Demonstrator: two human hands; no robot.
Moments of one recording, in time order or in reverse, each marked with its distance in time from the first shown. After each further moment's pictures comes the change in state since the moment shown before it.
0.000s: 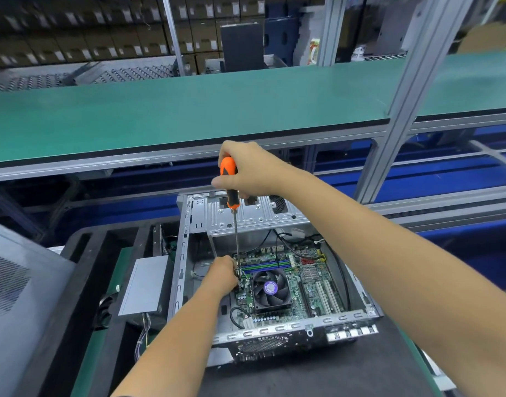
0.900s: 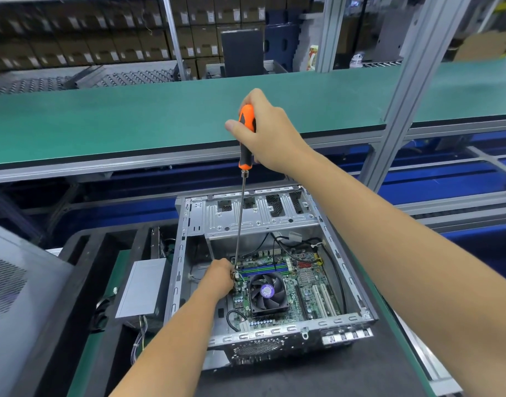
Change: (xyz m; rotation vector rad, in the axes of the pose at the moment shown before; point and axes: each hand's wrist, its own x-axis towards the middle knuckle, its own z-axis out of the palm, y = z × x) left_hand -0.012 0.005 -0.012 0.097 -0.039 0.050; right_hand 0.000 -0.005 -0.039 0.068 0.430 -0.063
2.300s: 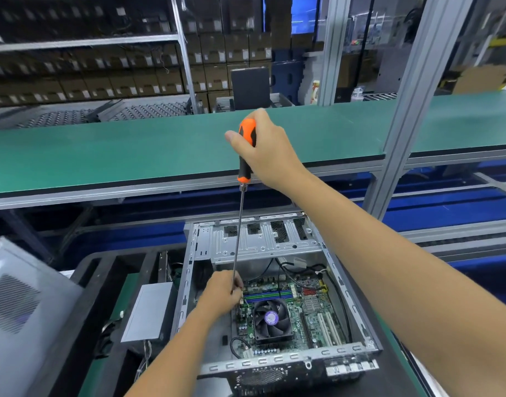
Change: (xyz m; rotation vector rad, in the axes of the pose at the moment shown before) left_hand -0.020 -0.004 -0.028 -0.283 0.220 0.244; right_hand 0.009 -0.025 -0.010 0.115 0.108 -0.064
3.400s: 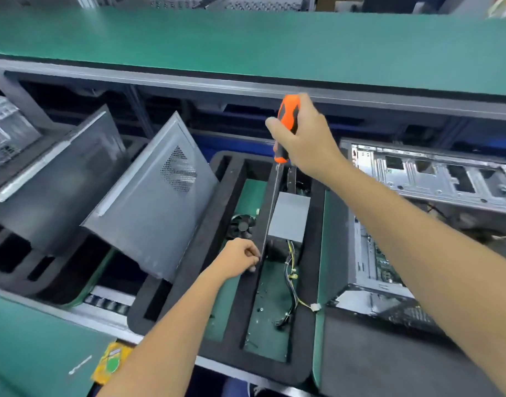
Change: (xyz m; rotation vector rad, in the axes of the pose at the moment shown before) left_hand -0.174 -0.252 -0.070 -0.370 -0.047 -0.369; right_hand -0.063 -0.096 0.289 0.328 -0.338 0.077
